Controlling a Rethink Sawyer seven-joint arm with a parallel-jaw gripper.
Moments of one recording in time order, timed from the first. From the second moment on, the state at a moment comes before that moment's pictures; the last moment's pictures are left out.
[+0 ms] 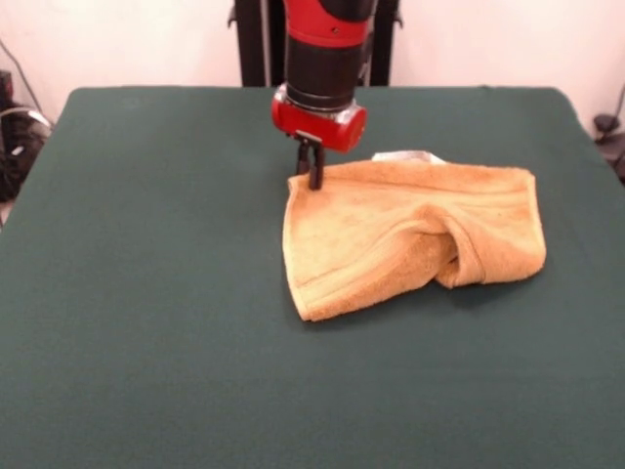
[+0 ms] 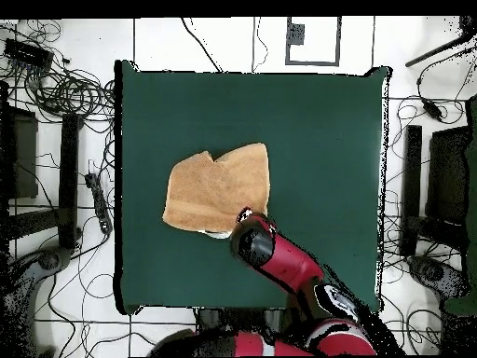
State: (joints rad) arm -0.22 -0.47 -0.07 1.98 0.30 -0.03 1.74
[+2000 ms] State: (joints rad) arm -0.39 -0.50 -0.07 2.05 0.08 -0.03 1.74
